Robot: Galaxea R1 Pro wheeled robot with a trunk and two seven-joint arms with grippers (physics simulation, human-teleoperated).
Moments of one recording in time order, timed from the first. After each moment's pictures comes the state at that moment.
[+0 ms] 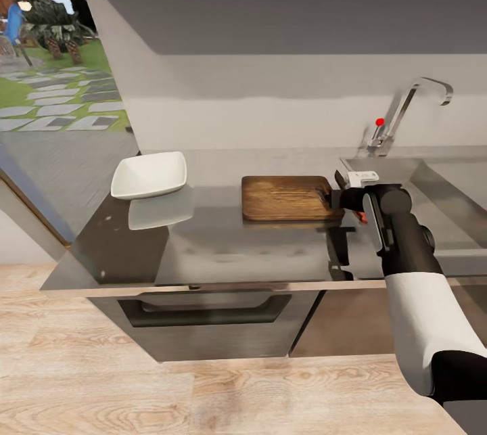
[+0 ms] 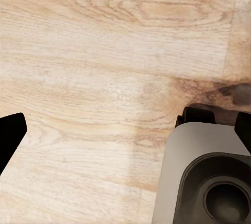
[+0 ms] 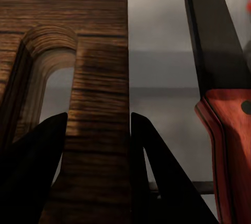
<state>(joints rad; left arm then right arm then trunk) 0.00 0.06 0.12 -0.39 0.02 -0.31 0.14 -1.03 -0.08 -0.05 -1.20 0.10 0.98 0.18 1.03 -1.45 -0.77</state>
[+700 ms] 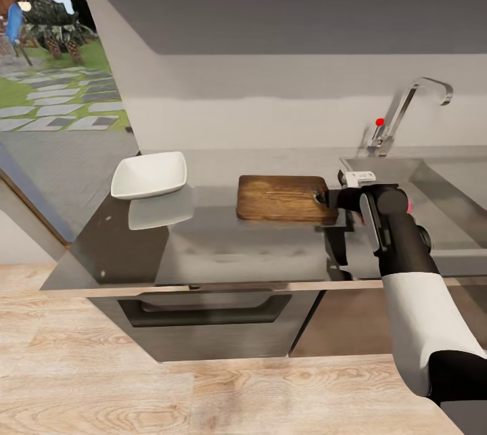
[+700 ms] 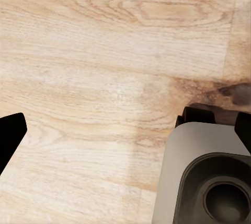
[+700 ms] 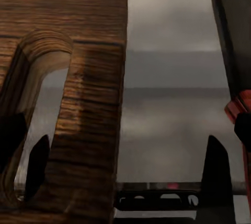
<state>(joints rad) 0.00 0.06 0.12 -0.39 0.02 -0.31 0.14 -1.03 -0.07 -0.05 -1.20 0.10 0.98 0.18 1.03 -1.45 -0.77</state>
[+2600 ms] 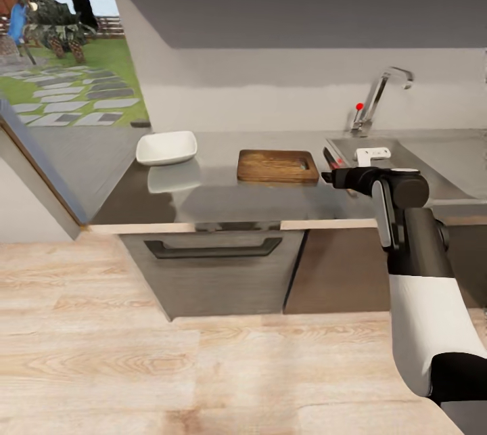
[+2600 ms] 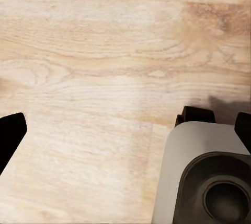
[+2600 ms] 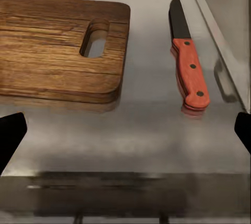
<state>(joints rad) 0.00 0.06 0.11 -0.39 0.02 -0.31 0.14 -1.03 -0.07 -0.04 -1.41 0.09 0.99 0.18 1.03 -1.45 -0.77</state>
